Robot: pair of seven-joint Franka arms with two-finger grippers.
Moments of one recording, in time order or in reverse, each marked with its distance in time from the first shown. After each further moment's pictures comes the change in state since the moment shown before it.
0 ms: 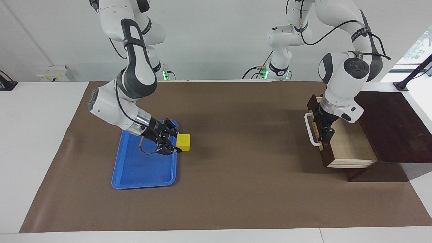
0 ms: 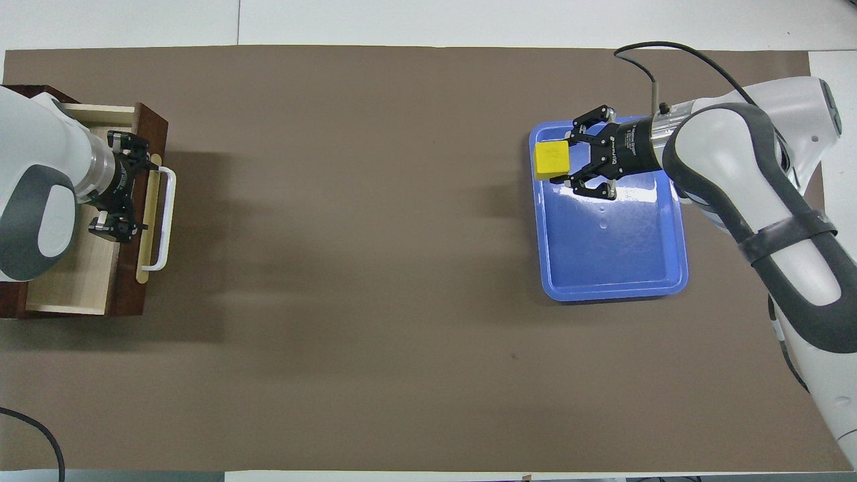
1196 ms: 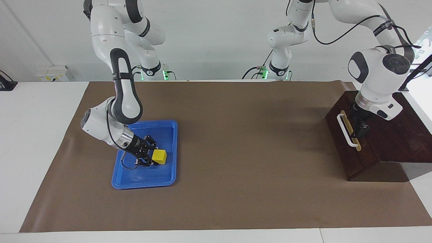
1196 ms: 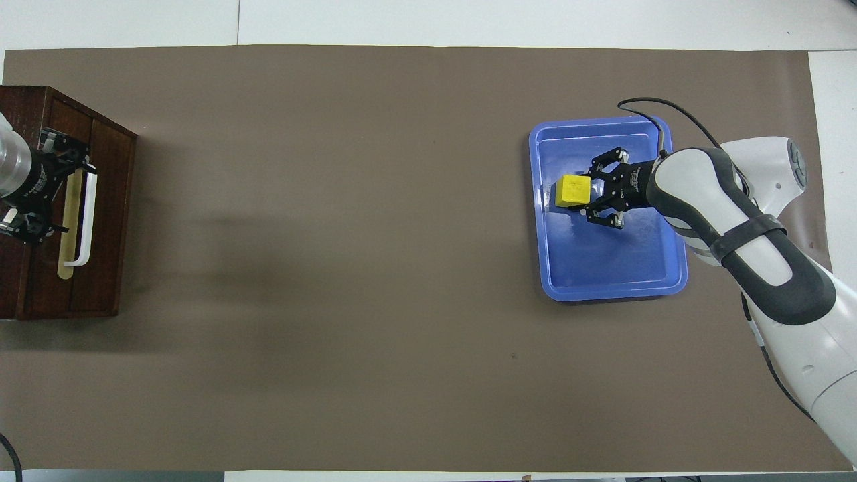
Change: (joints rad) left arm 0.074 -0.034 -0.012 0.087 0.041 -0.163 0.355; right arm -0.041 0.055 0.009 -0.179 0.000 0.205 -0.104
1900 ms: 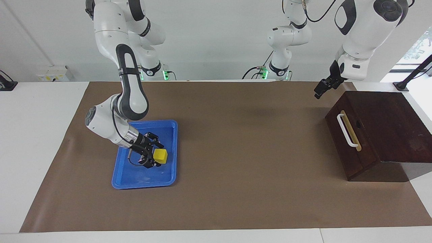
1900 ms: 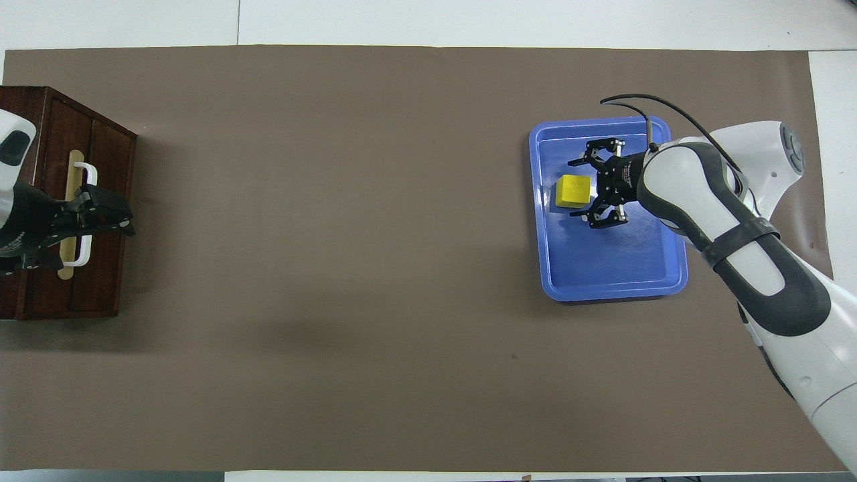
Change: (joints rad) left arm -0.086 -0.183 0.010 0.011 -0.183 -0.265 0.731; right arm 0.027 -0.030 0.002 0.055 -0.114 -0.058 -0.030
